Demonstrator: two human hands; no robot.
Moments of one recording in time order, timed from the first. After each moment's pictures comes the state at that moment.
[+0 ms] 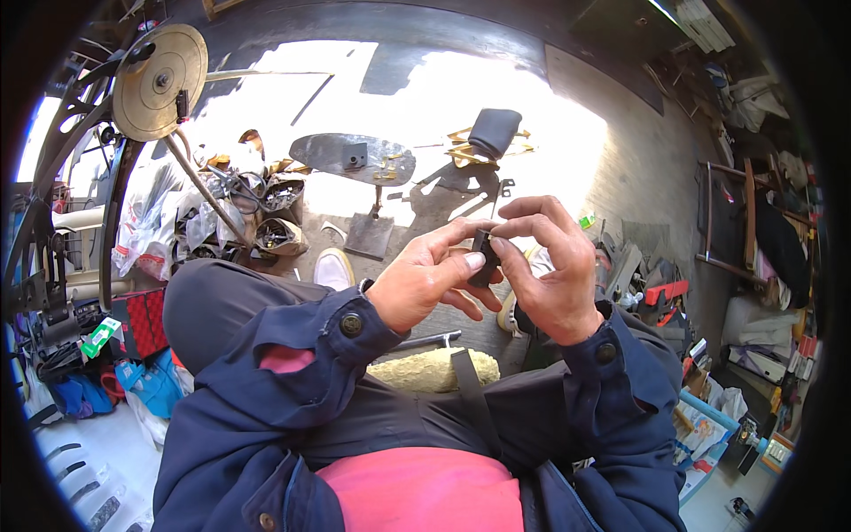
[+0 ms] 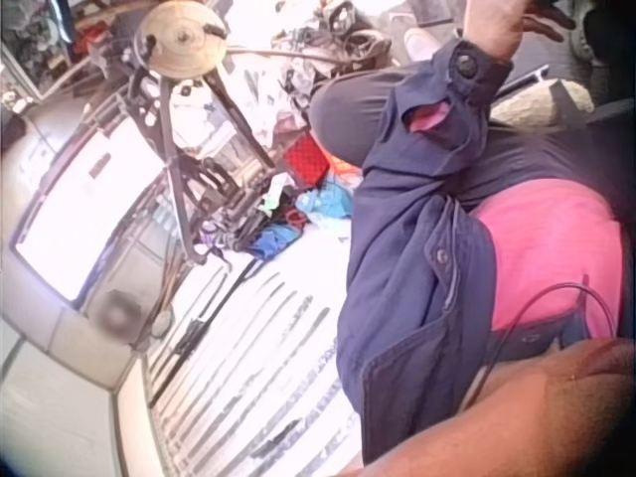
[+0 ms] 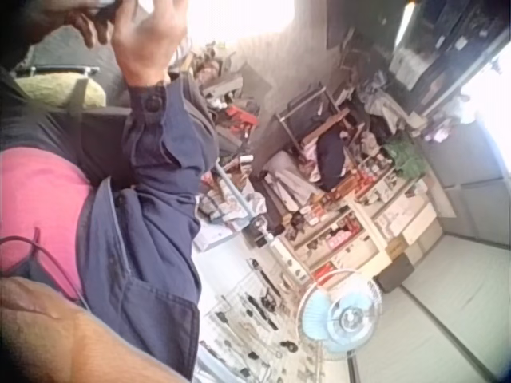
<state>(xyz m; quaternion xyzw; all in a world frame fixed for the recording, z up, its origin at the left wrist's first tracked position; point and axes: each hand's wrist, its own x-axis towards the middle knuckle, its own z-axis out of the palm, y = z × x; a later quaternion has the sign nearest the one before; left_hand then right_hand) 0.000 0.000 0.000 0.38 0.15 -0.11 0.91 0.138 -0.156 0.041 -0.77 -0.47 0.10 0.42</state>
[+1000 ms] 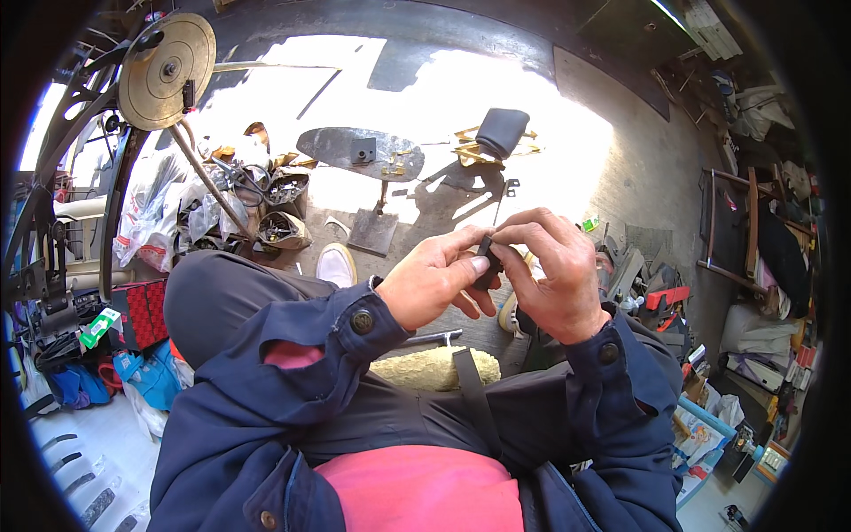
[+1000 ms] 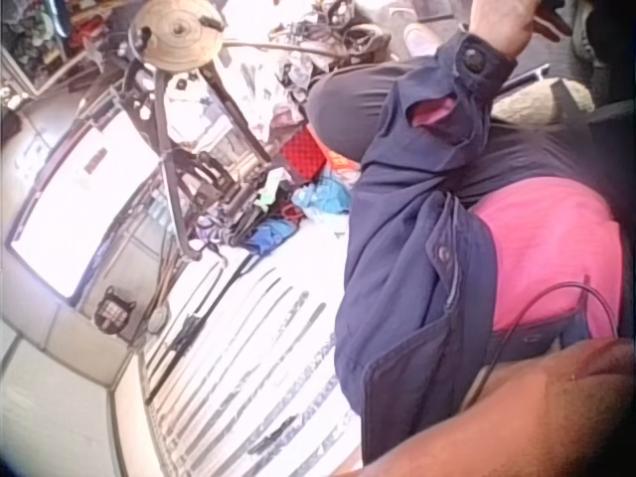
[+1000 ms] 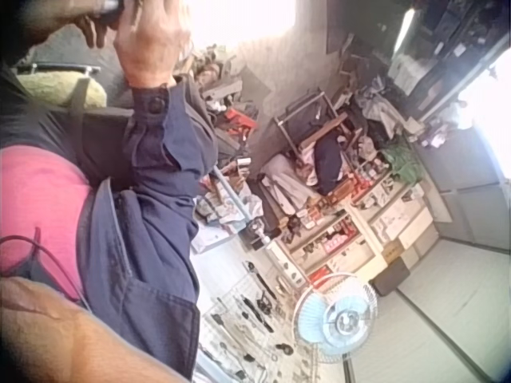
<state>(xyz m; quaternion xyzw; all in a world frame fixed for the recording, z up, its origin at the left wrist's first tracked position) -0.001 -0.004 -0.005 0.44 0.16 -0.12 0.88 0.143 -0.156 0.033 -0.76 -0.55 0.05 0.35</state>
